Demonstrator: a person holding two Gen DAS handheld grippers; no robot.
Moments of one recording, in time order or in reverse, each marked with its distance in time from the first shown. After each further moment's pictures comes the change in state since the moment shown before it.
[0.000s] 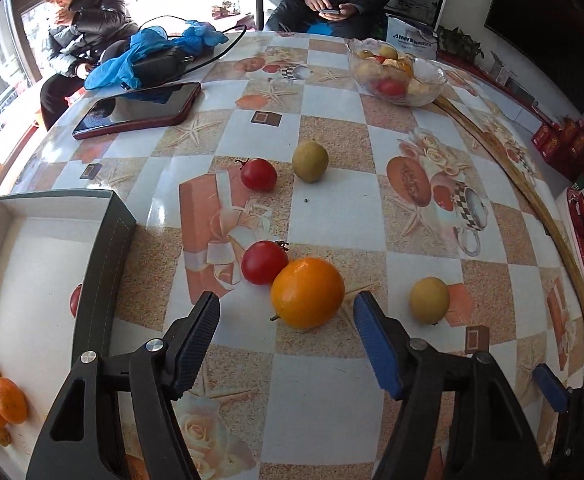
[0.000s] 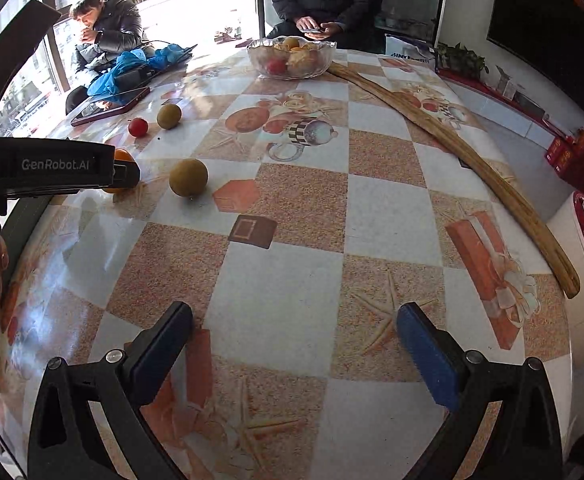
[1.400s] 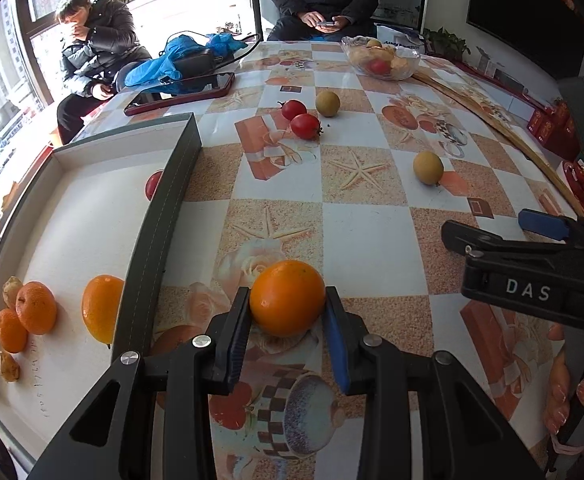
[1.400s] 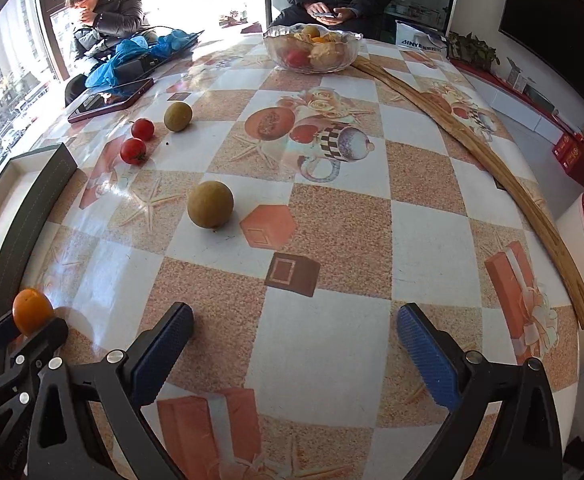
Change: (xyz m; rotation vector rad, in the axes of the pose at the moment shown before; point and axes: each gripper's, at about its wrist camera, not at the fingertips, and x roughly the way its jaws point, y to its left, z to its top) left arm -0.049 0.027 -0.099 0.082 -0.097 0.038; right arm 0.021 0.026 0.035 -0.016 0.067 0.019
